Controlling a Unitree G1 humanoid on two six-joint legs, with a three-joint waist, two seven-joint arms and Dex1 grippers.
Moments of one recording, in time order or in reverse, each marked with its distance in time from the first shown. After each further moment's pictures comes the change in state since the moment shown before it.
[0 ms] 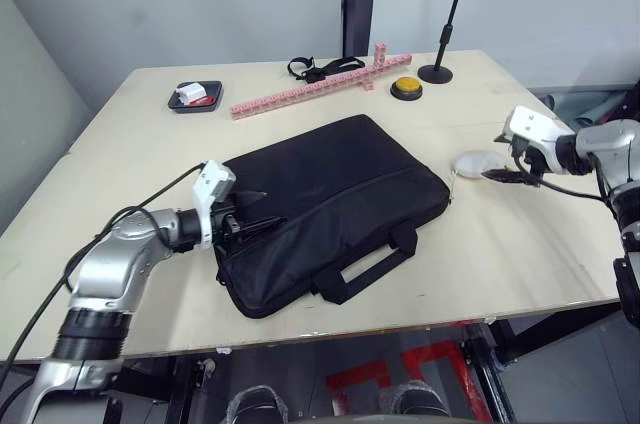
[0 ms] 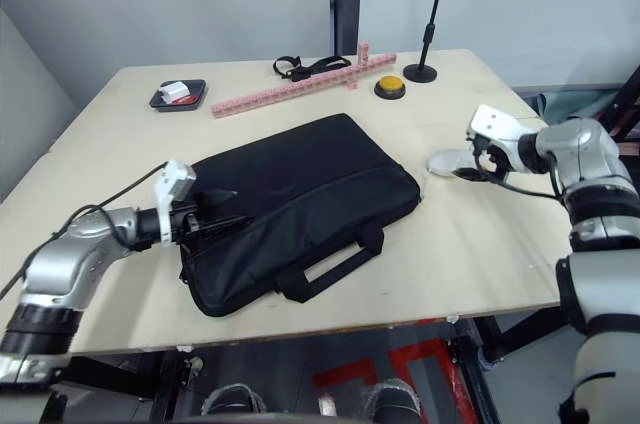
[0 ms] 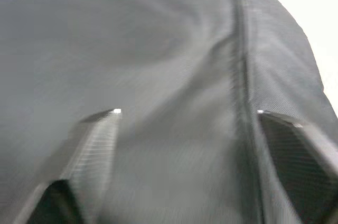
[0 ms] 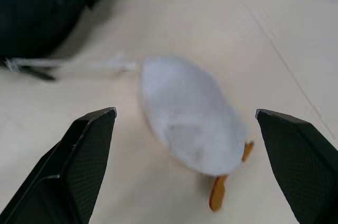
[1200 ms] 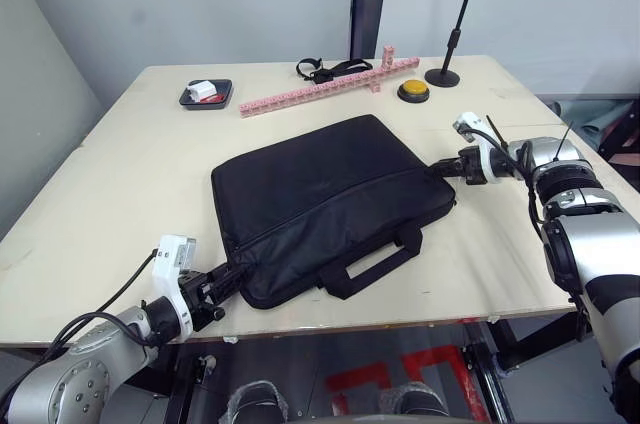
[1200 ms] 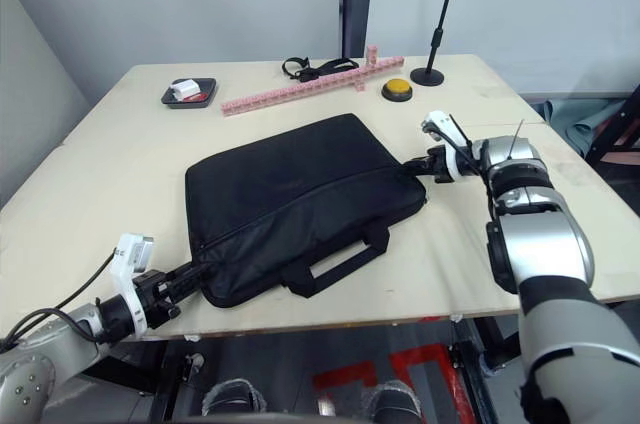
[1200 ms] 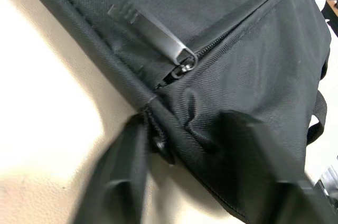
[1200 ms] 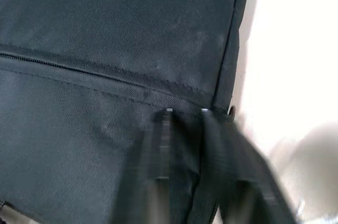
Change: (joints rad) left arm 0.493 -0.163 0.188 -0.374 -0.351 0.206 0.397; right arm -0.163 0.272 -0.076 0.271 0.101 0.532 0.008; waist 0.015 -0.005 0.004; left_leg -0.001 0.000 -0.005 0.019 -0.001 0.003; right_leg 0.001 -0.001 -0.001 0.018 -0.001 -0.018
